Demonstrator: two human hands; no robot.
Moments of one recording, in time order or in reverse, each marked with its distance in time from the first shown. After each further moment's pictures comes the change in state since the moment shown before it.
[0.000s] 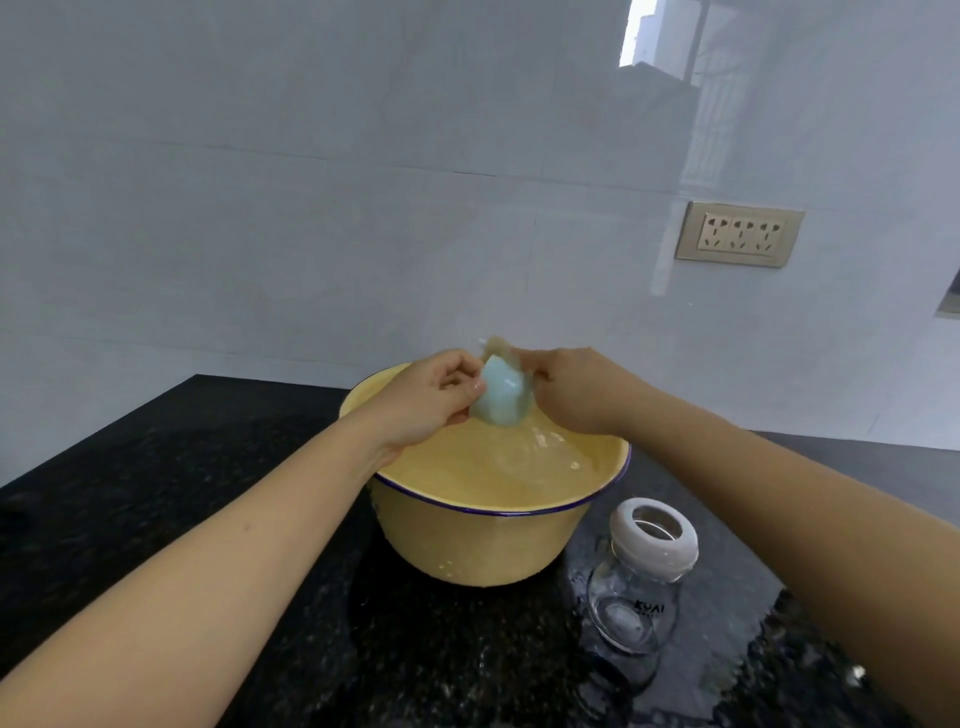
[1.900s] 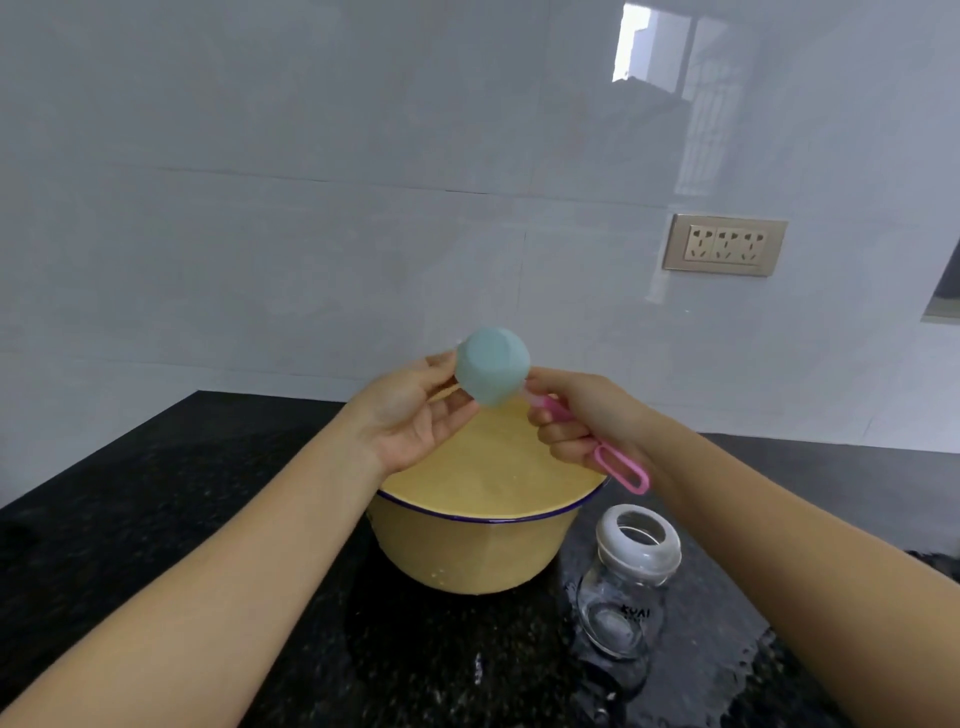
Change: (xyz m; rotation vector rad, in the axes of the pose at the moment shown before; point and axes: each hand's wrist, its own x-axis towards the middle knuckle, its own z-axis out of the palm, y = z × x) left_hand -0.022 0.039 0.010 -0.810 0.113 -0.220; right_hand -0.012 0.020 0.013 1.530 -0.206 0.318
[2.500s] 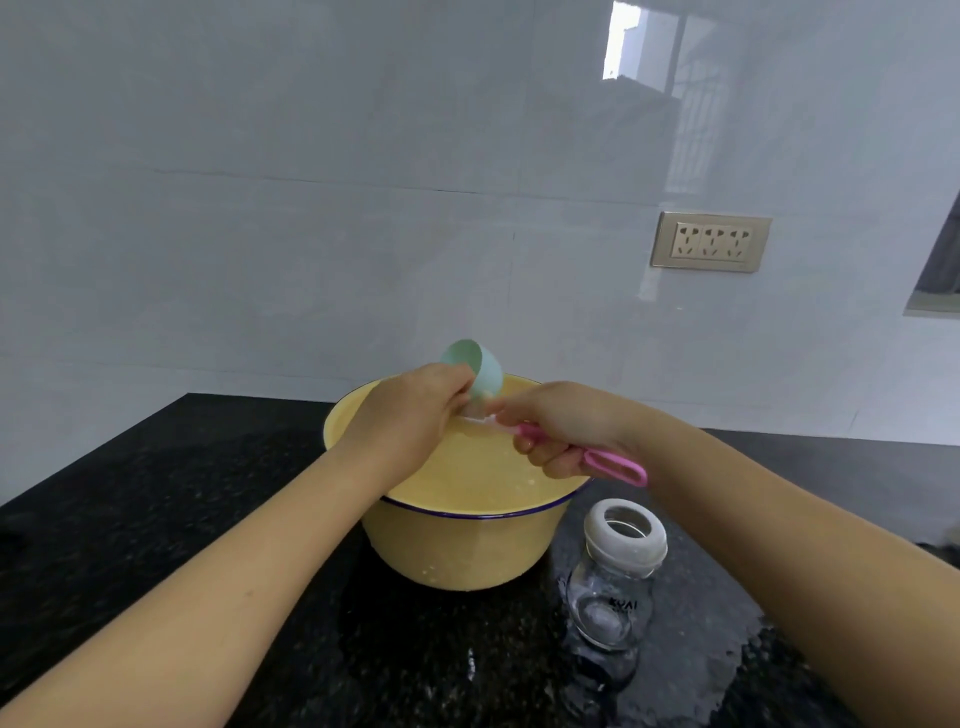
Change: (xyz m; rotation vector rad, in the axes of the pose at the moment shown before) left_hand 0.004 -0.017 -0.013 1.712 0.099 0.821; right_hand -0.016 -0.007 0.019 -0.369 -0.030 0.115
